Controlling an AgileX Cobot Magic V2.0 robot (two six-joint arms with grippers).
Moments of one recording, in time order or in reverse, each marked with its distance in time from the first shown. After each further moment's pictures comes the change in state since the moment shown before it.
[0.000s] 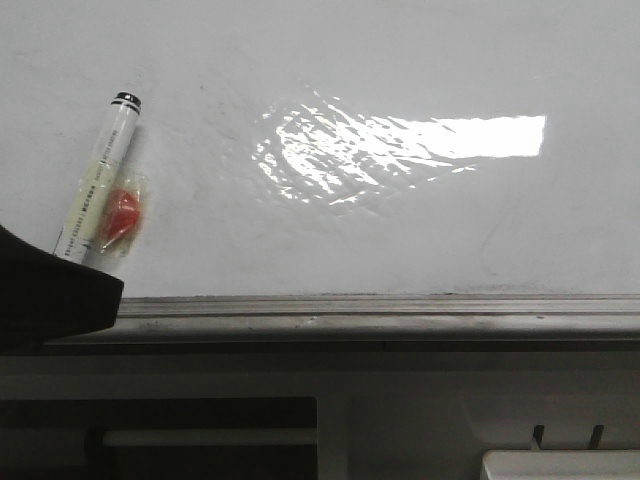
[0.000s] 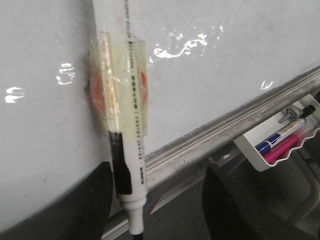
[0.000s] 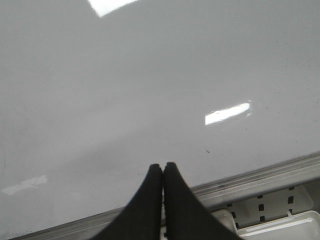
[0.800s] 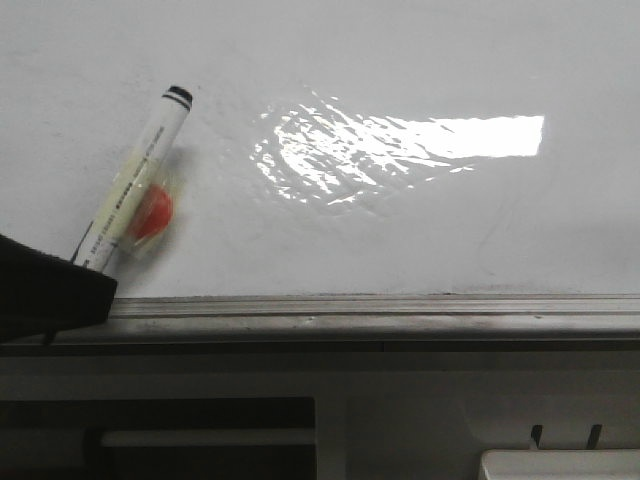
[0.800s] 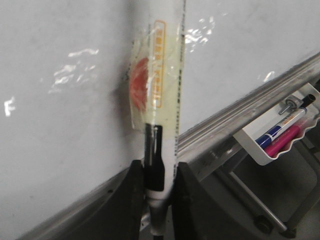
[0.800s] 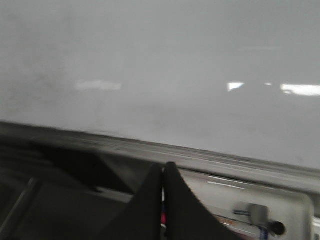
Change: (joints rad) left arm 0.000 -0.009 -0.003 0.125 -0.018 0.004; right arm 0.354 0.115 -0.129 0.155 0.165 -0.272
